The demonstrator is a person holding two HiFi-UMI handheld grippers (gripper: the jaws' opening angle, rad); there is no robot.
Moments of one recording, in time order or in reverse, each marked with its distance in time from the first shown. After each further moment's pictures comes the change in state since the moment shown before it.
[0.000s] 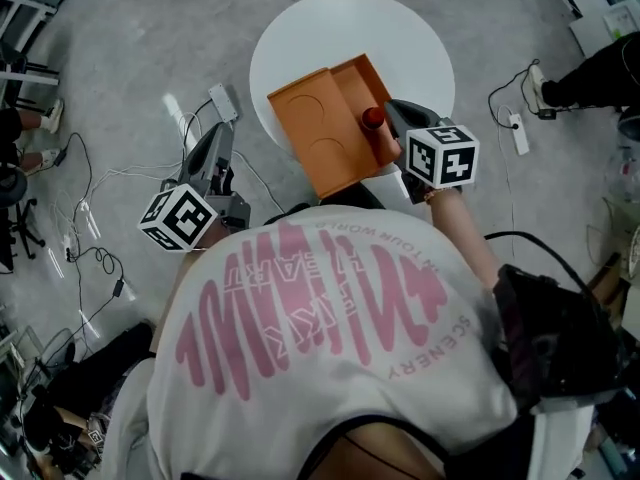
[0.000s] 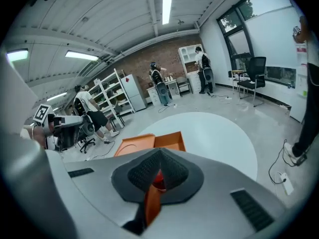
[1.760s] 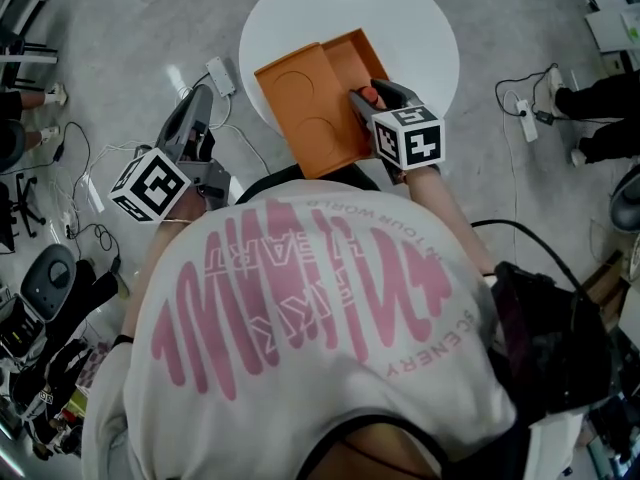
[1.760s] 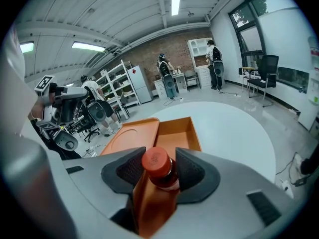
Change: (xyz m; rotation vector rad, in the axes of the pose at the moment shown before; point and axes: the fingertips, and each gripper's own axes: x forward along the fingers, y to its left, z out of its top) left arm 0.002 -0.010 0.006 0.013 0.004 0.010; right arm 0.032 0.020 -0.051 -0.096 0.065 0.052
